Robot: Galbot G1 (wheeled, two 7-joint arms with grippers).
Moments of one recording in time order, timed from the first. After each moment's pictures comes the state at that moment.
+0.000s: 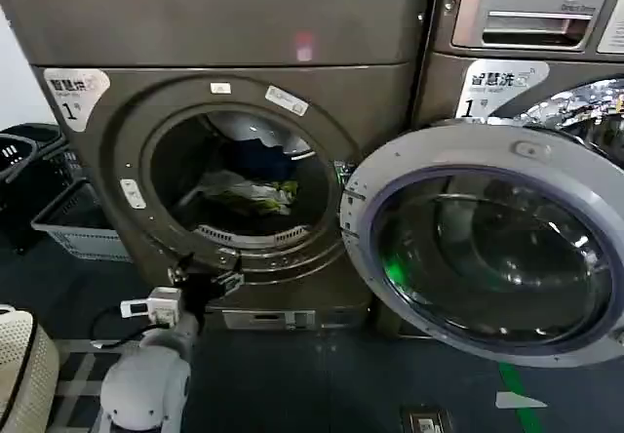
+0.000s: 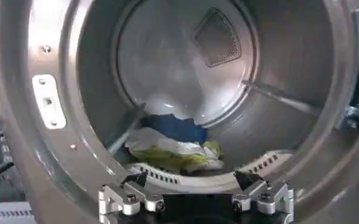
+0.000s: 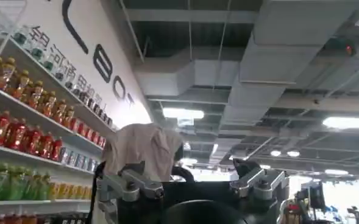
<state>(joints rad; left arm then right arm) 1.21 -1.52 -0.54 -2.20 0.09 0.74 0.09 -1.80 0.99 2.37 1.61 0.59 -0.16 0.07</state>
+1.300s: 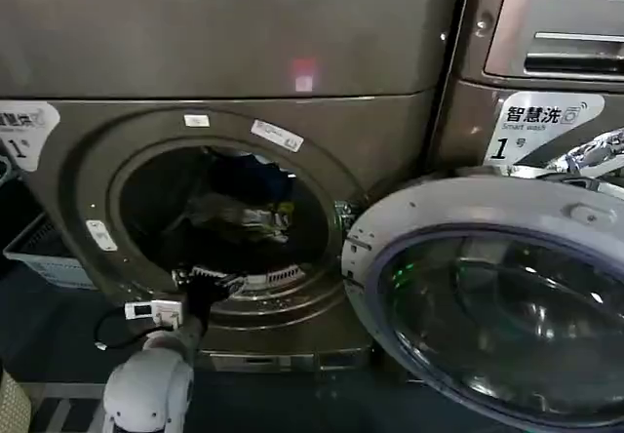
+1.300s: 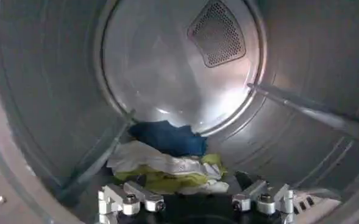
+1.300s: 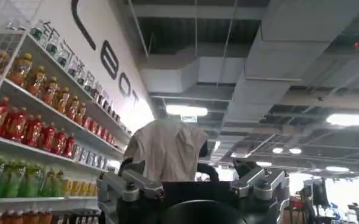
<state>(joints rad) 1.22 -1.51 -0.54 -2.20 0.09 0.74 0.09 -1.79 0.99 2.35 1.59 0.58 -0.15 0.06</state>
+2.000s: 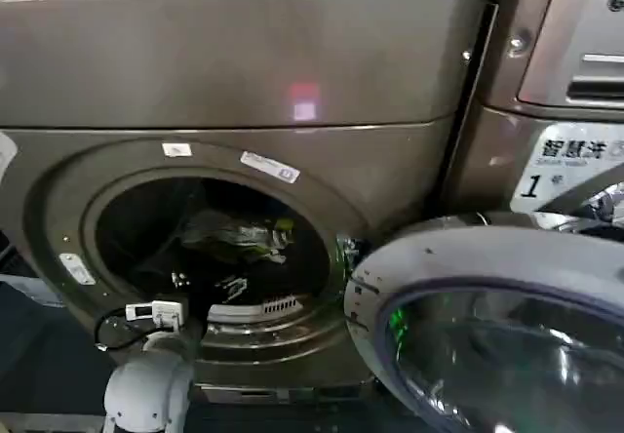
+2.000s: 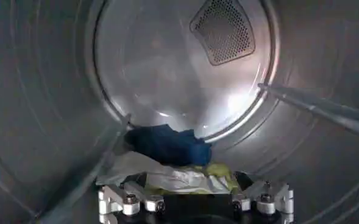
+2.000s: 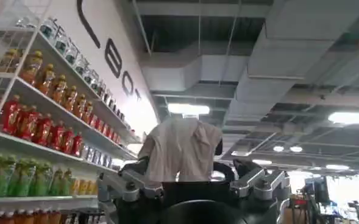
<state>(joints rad) 1.21 -1.51 -0.55 -2.18 0.11 0.74 0.09 -1.79 1.00 2.35 1.59 0.57 -0.14 0.06</state>
